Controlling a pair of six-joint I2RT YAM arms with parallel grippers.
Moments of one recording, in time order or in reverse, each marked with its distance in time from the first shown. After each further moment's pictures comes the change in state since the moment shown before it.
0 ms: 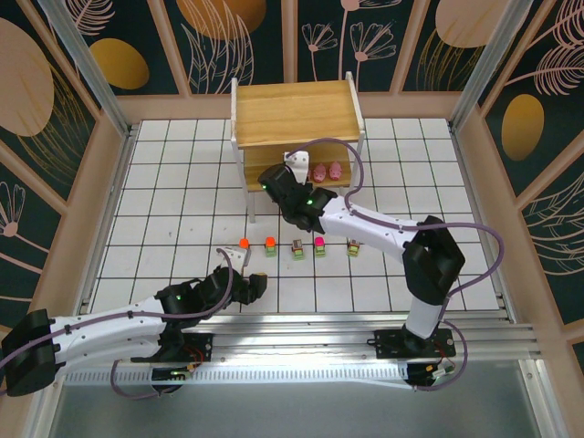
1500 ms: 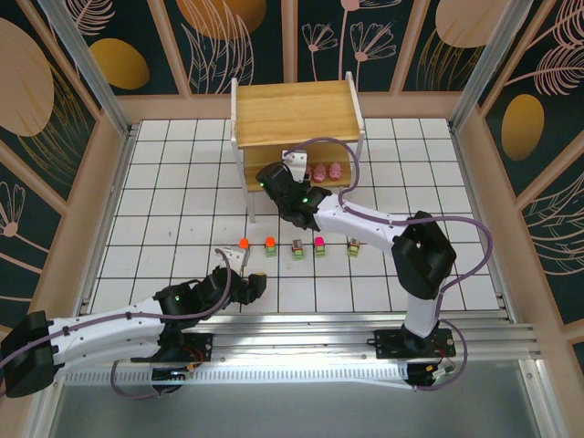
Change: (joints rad) left arm 0.000 -0.018 -0.007 0.000 -0.003 -0.004; right arm -0.014 0.059 0.018 0.061 0.037 -0.026
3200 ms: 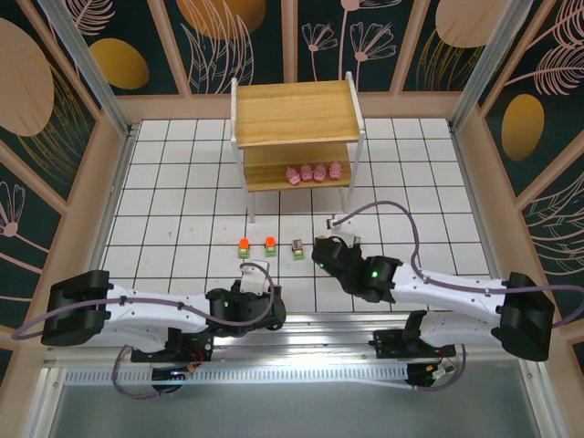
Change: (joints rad) left arm -0.333 0.460 0.263 -0.270 -0.327 -0.498; right arm 0.212 -0.720 -0.782 -0.027 -0.016 0.053
